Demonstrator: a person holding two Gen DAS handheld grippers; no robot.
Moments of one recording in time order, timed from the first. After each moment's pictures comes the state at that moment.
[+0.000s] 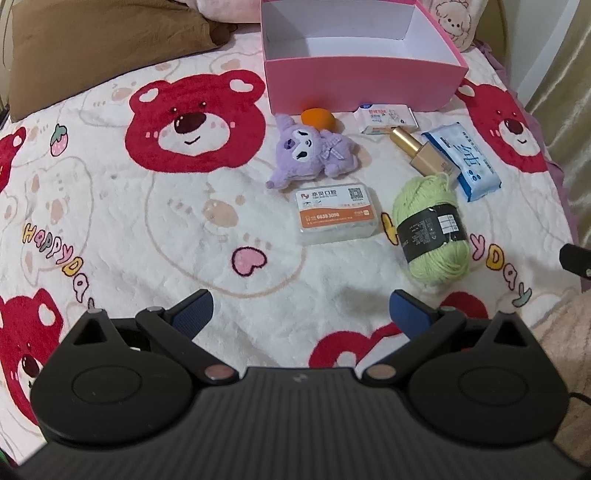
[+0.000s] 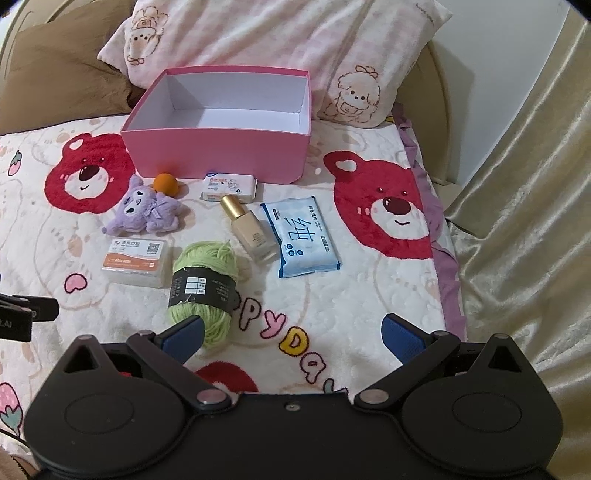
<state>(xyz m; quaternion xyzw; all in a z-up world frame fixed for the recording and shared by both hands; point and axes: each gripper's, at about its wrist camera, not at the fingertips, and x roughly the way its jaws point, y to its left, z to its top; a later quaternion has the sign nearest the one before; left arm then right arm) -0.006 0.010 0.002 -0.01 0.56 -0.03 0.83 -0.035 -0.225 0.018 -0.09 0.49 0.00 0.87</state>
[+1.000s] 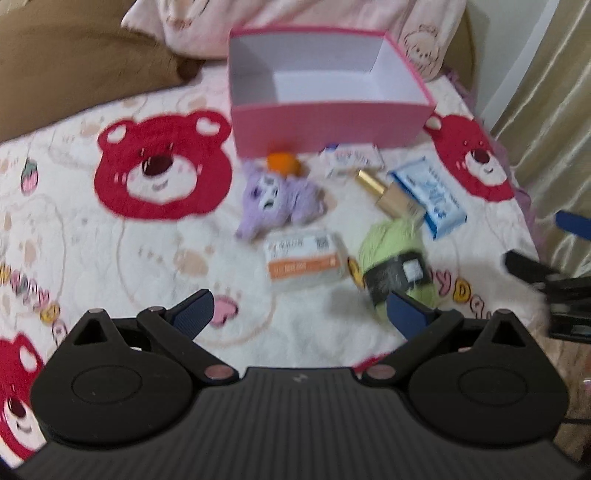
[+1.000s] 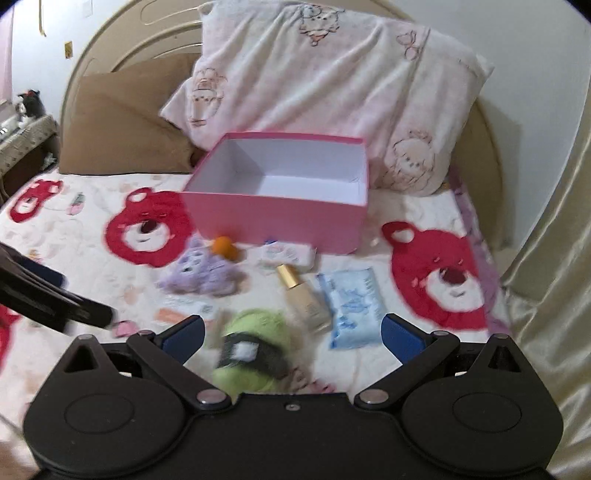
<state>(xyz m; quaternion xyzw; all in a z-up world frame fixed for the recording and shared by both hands) 0.024 0.007 0.024 -0.02 0.52 -0.09 0.85 -0.021 -0.231 0.003 -0.07 0.39 0.09 0.91</state>
